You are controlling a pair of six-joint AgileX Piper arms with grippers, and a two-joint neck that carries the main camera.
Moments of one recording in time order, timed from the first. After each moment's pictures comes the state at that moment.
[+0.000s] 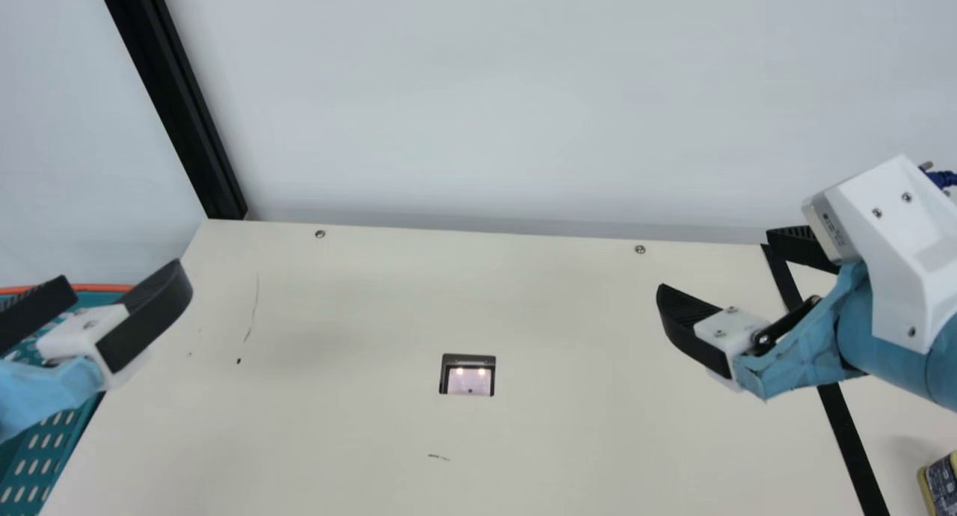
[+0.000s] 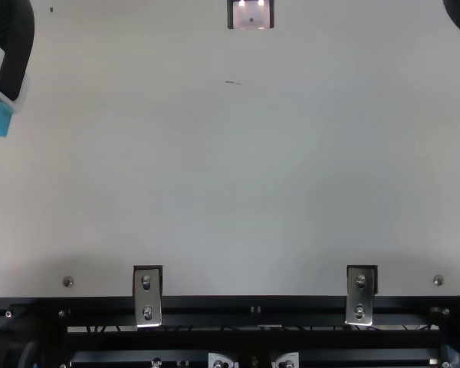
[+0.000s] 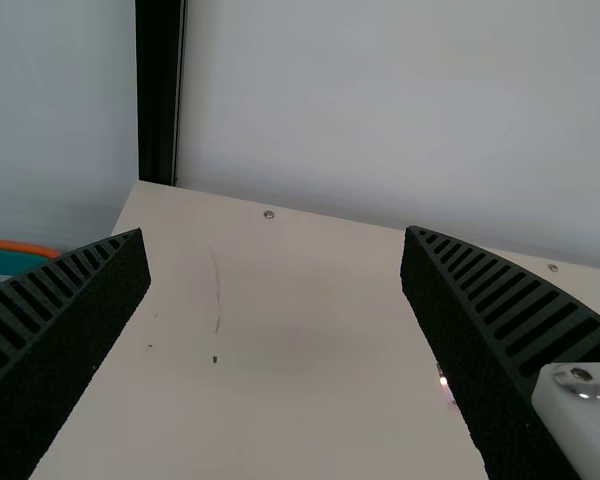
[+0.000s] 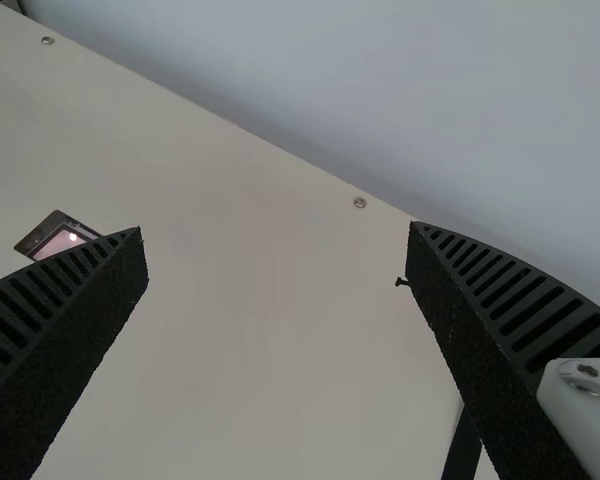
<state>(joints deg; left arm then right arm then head) -4.4 52.2 -35.3 -31.5 10.6 15.0 -3.8 73.6 -59.1 38.5 30.1 -59.9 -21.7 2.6</state>
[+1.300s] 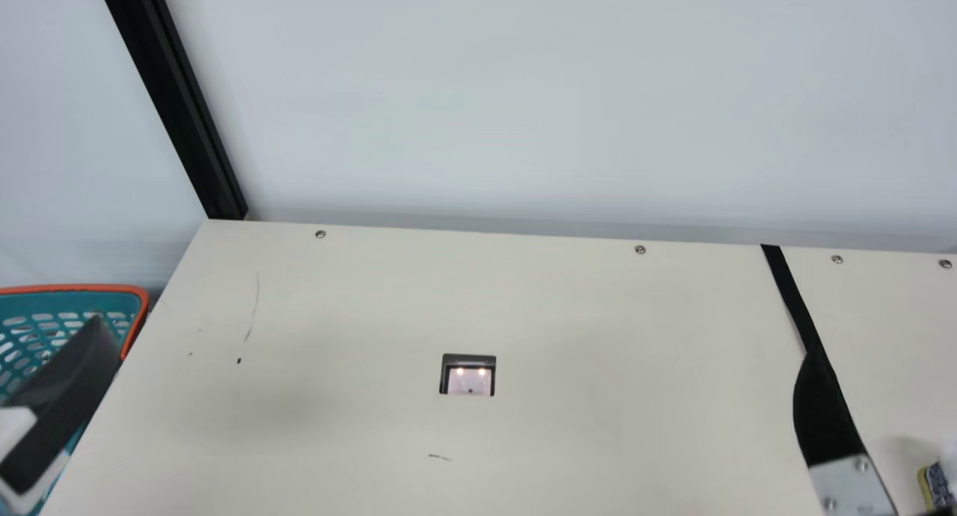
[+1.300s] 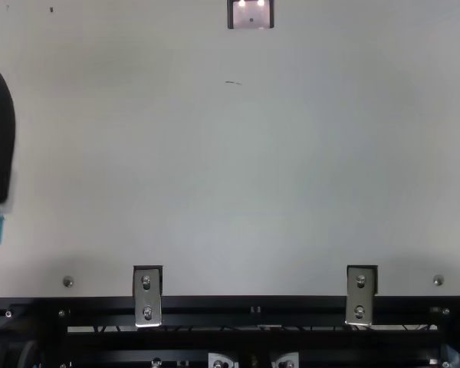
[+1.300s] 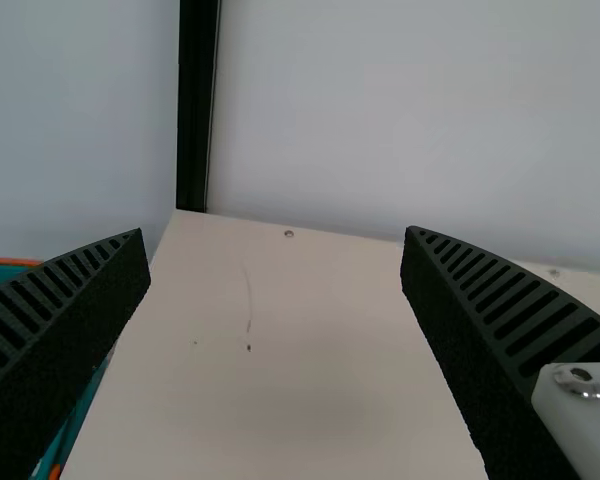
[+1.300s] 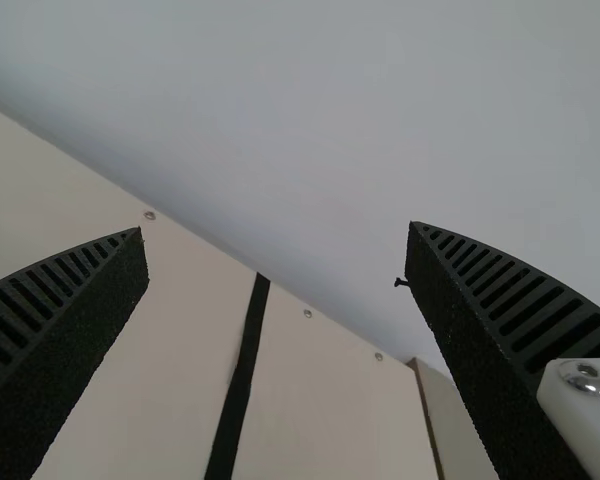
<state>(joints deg) -3.4 28.7 -25.1 -16.0 16.8 3.4 -2.1 36.2 -21.8 4.7 -4.2 -41.9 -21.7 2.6</state>
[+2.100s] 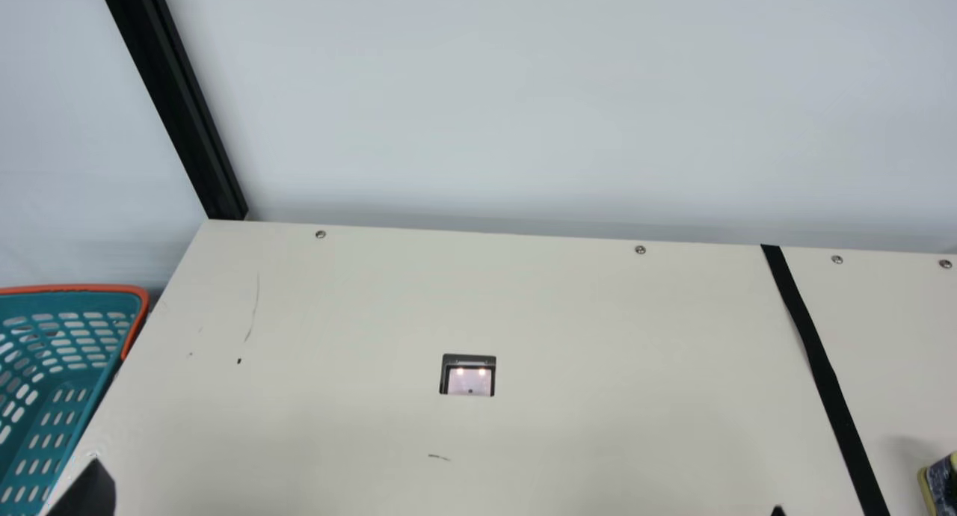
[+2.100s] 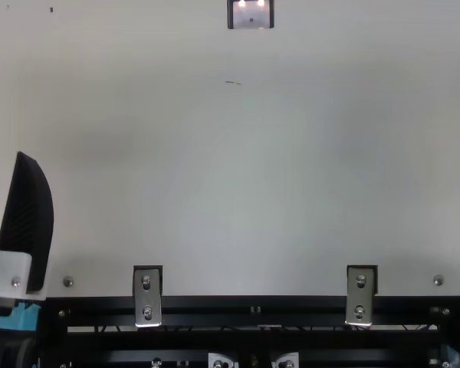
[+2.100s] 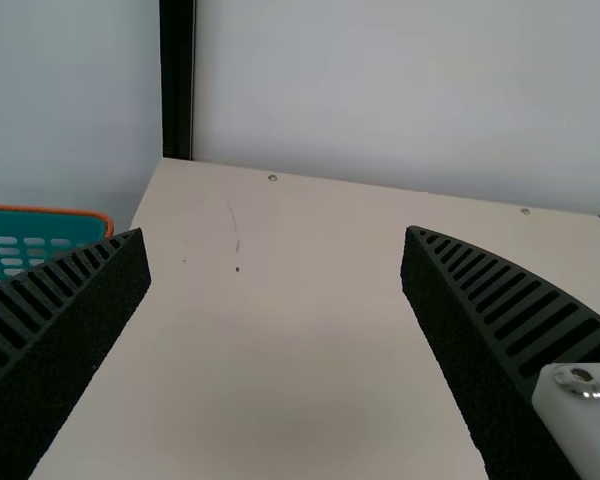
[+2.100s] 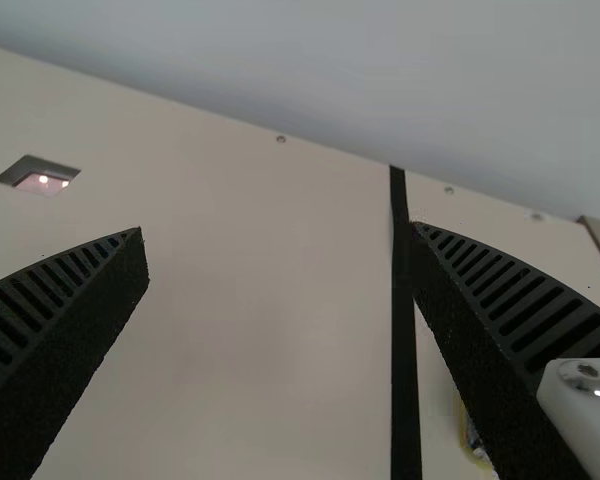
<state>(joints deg) 2.1 6.5 -18.9 -21.3 34.8 8.2 -3.7 14.6 -20.9 10.9 29.6 -26.3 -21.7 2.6</state>
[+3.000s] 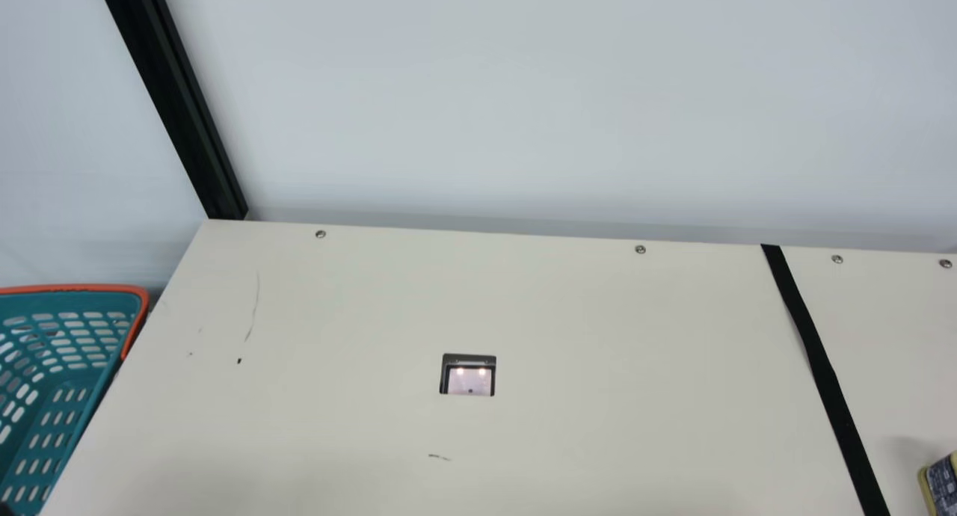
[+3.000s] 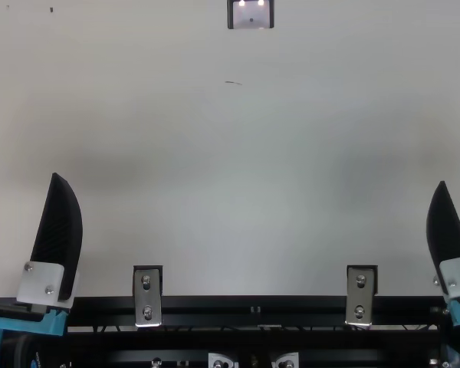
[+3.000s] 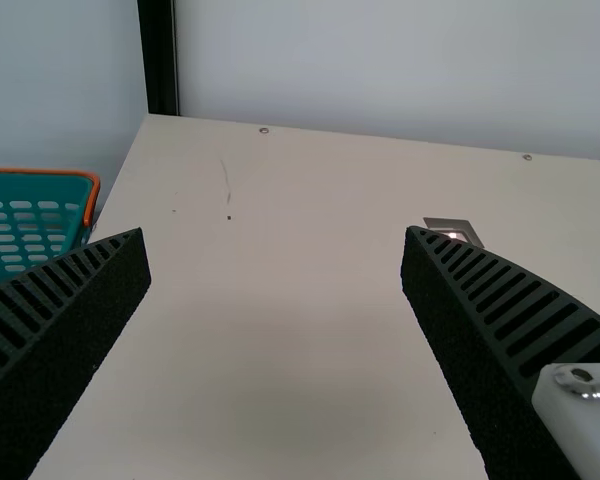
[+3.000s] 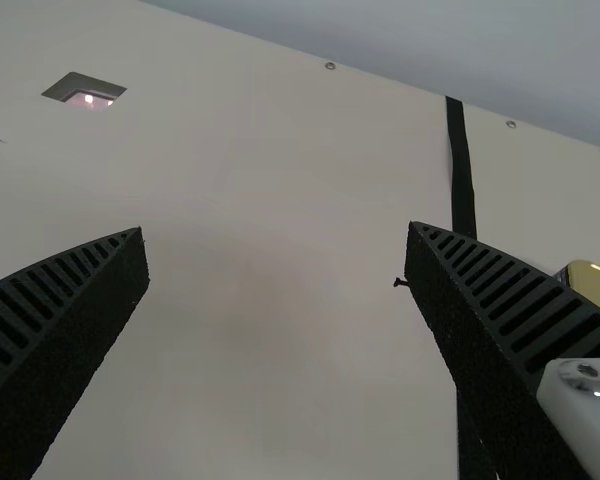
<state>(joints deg) 8.2 0.0 -14.9 -28.6 42.7 17.3 -11.9 5.1 -15.3 22.4 42.2 -37.5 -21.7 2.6</state>
